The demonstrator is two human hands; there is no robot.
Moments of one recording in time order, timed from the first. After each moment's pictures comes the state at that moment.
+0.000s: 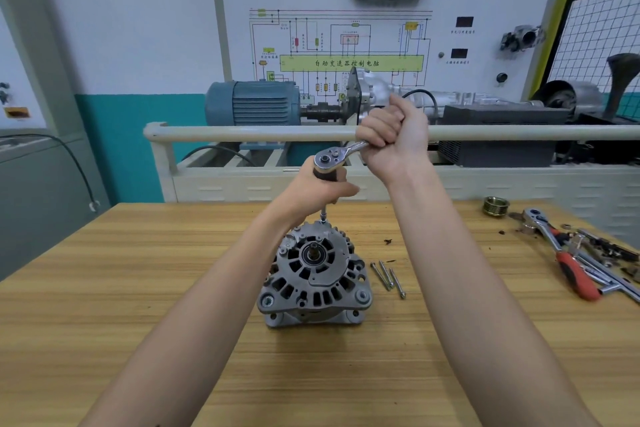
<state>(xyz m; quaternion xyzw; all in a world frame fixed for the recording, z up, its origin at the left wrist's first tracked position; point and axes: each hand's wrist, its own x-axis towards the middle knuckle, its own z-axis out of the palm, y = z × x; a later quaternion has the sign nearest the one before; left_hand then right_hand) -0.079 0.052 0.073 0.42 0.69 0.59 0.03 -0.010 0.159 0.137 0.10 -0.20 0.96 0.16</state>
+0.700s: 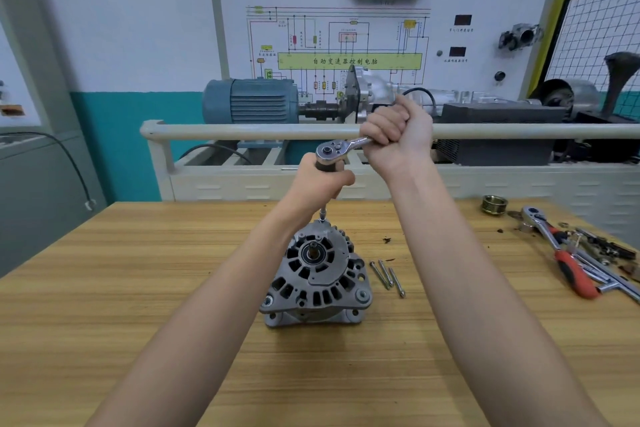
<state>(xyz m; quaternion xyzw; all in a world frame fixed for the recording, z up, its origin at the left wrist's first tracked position) -0.077 0.060 0.073 0.35 0.68 0.64 0.00 -0.014 0.164 0.135 0.11 -0.17 0.97 0.17</state>
